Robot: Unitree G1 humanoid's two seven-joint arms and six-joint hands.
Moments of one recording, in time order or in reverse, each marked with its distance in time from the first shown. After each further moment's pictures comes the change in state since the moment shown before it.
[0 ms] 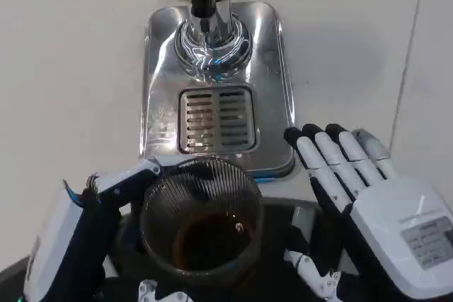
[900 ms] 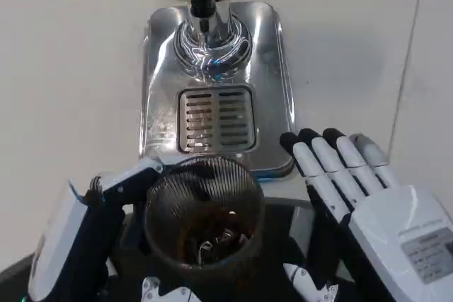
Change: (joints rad) left arm 0.015 0.011 -0.021 -0.026 0.002 0.049 0.016; right arm 0.073 -0.004 0.038 -0.063 -0.032 0.007 -0.029
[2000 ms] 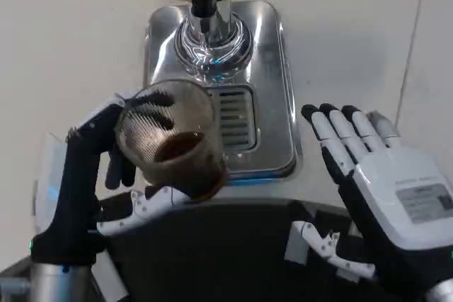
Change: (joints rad) left arm -0.243 -0.022 -0.040 0.184 0.047 0.190 0.231; right arm -0.256 0.024 -0.011 0.162 -0.021 0.157 0.097
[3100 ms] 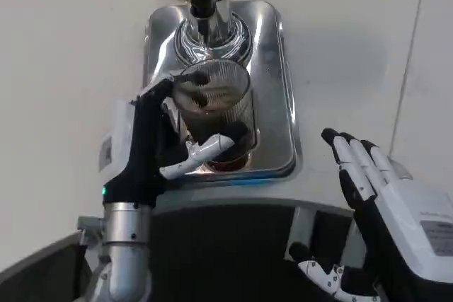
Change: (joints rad) left arm -0.439 -0.058 -0.160 0.589 0.100 0.093 0.268; right arm 0.193 0.170 0.034 -0.135 0.055 0.052 0.080
